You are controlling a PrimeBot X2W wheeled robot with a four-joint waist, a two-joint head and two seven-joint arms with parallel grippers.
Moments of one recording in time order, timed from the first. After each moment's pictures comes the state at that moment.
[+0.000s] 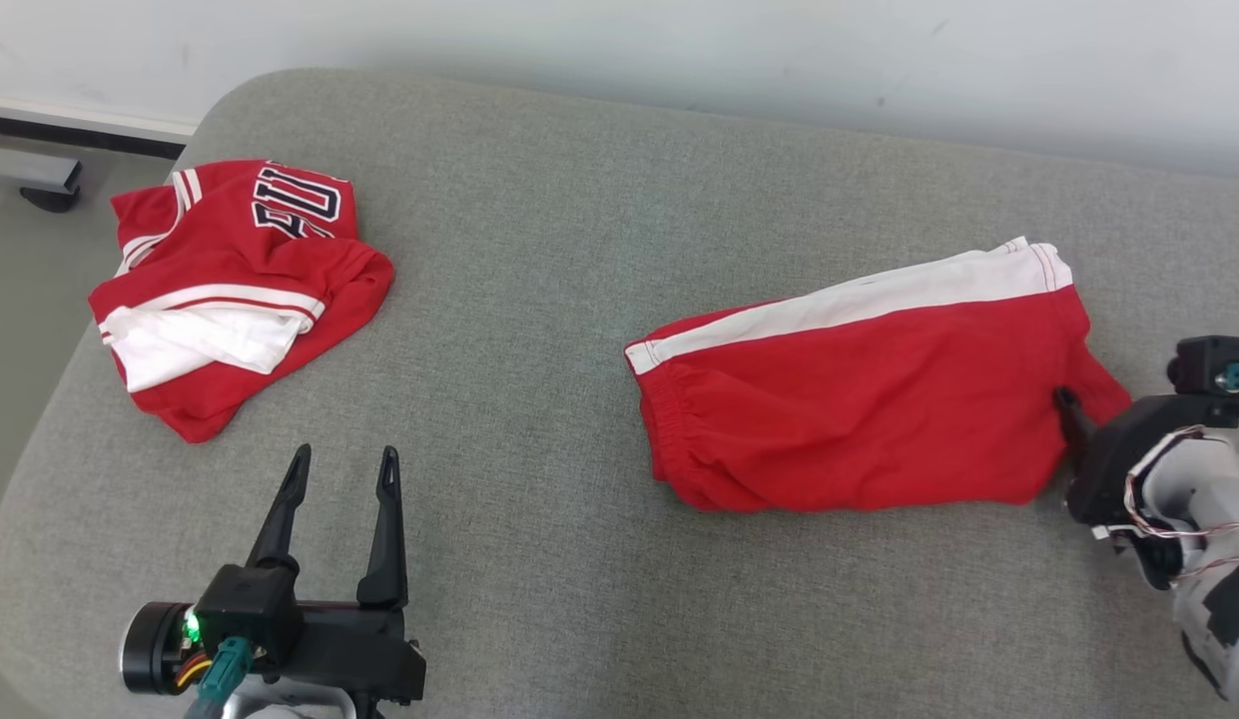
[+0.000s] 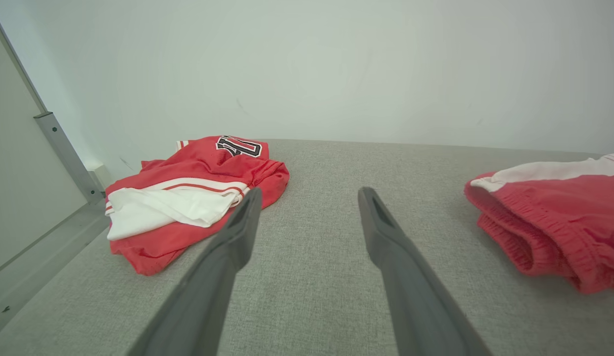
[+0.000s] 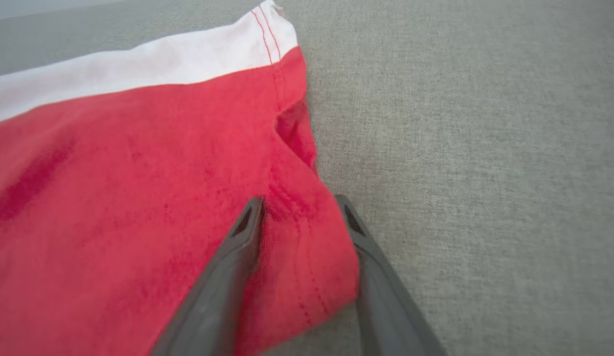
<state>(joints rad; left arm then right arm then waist) -0.20 0.11 -0.13 0.22 -0.18 -0.02 -0.26 -0.79 -0.55 0.74 1.10 0.99 0.13 -0.02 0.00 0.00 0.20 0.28</state>
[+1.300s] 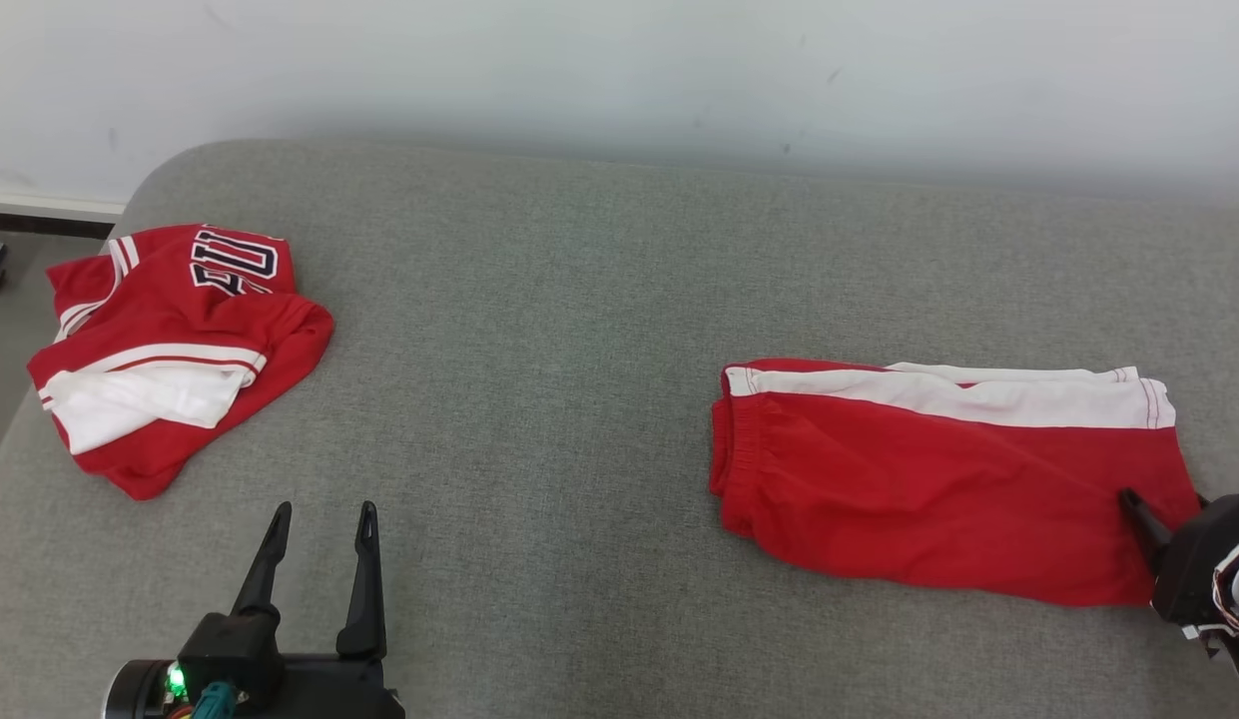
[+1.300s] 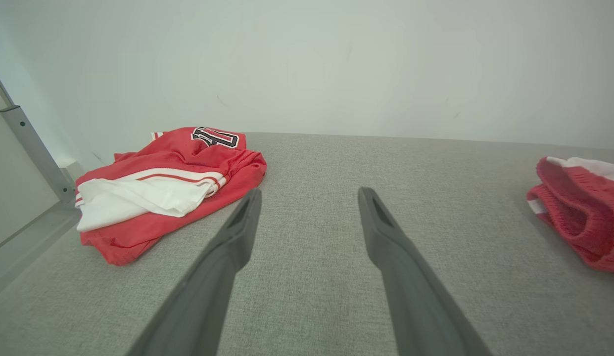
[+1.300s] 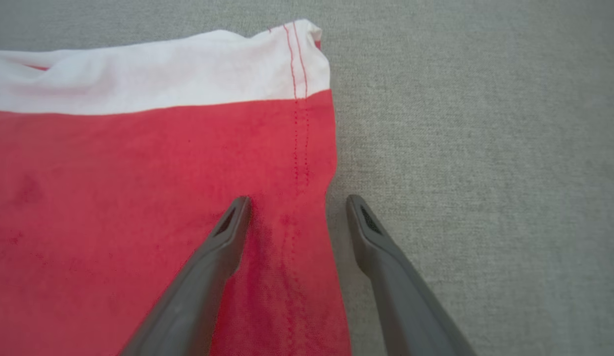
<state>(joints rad) -0.12 0.06 -0.02 0.24 -0.11 -0.08 -0.26 -0.58 -0.71 0.74 0.98 1.06 0.13 -0.02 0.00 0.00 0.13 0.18</state>
